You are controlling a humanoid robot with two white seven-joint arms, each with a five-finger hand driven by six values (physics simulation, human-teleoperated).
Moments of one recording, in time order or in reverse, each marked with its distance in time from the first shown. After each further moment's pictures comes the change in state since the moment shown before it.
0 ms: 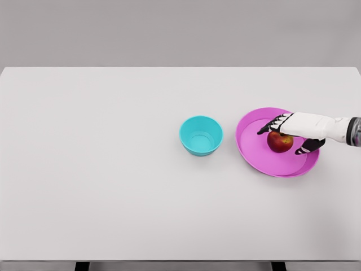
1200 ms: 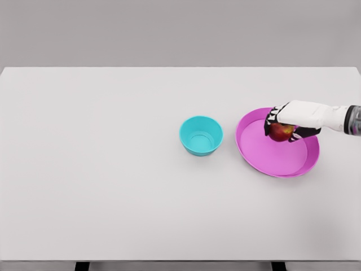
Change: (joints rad) left arm 0.000 0.000 0.000 0.000 0.000 0.000 0.000; right arm -0.074 0.016 0.017 -0.005 -0.004 0.000 0.000
